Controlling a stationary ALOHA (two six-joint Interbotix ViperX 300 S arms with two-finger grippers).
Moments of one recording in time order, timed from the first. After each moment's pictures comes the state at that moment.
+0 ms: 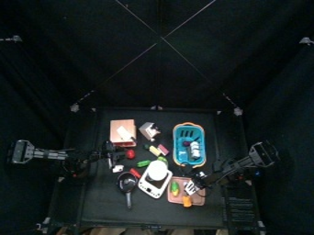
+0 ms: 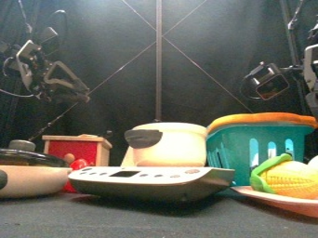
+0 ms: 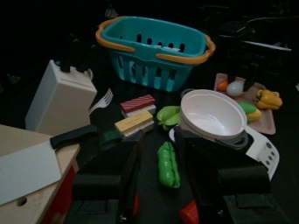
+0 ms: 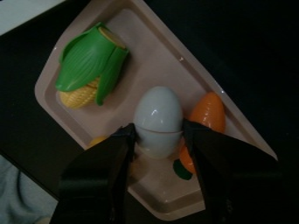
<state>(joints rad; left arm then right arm) 0.08 -0.66 1.28 -0.34 -0.44 0.19 0.40 -0.20 0.89 -0.22 0.54 1.42</state>
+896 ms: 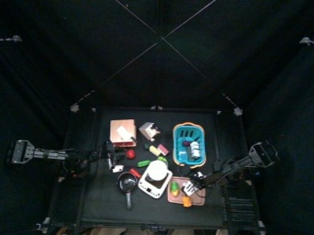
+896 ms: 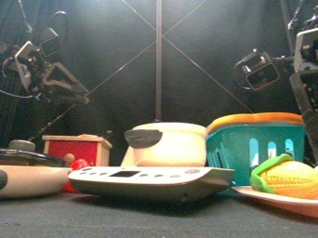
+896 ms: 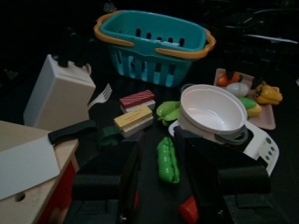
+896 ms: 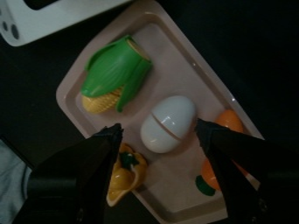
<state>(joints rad) 0.08 -0.66 1.28 -0.34 -0.42 0.19 0.39 -0.20 0.85 -0.33 0.49 1.42</state>
